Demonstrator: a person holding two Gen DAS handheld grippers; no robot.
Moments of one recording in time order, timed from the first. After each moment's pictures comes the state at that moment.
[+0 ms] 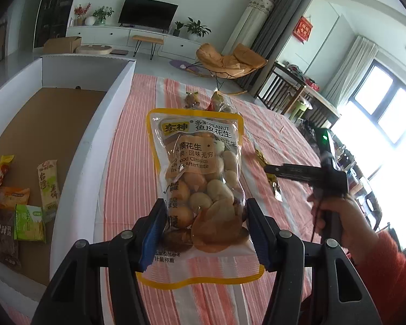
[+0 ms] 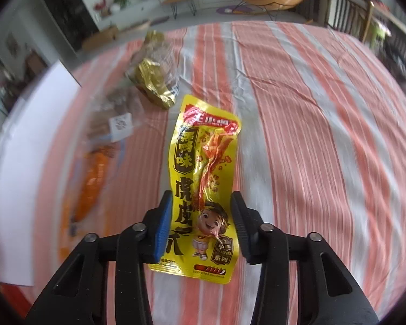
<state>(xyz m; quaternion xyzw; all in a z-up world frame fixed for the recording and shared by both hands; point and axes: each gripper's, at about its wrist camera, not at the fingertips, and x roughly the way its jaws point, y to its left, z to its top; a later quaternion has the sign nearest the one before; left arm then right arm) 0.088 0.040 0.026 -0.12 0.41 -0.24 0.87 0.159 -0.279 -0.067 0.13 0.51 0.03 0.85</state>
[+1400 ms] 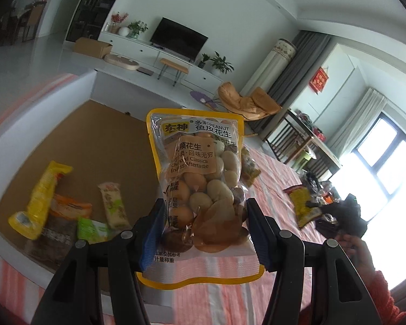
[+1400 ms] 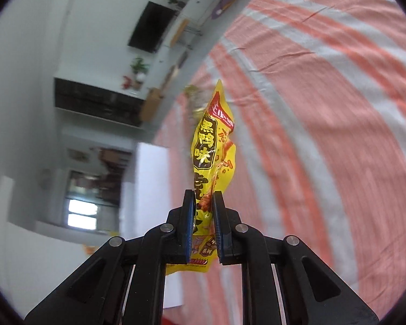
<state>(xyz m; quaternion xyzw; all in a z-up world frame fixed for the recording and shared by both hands) 0.076 0.173 0.071 -0.21 0.34 -0.18 0.90 0.122 -0.313 -0.024 0.49 0.41 0.14 0.76</state>
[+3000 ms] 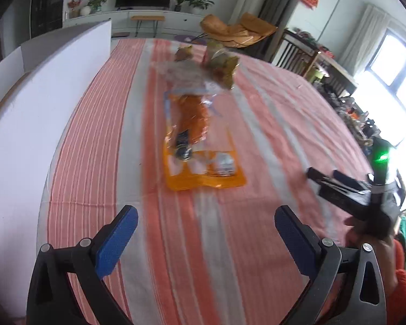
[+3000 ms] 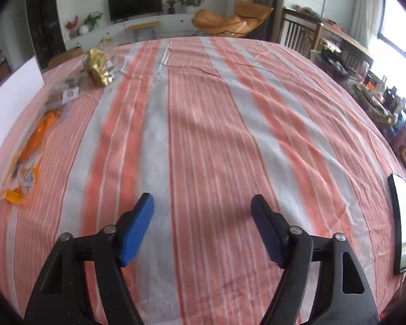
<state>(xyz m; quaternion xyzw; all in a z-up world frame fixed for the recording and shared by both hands) 0.111 -0.053 -0.064 -0.04 0.47 -0.20 0.86 0.107 -0.267 -0.076 0.04 0.44 -0.11 0.89</state>
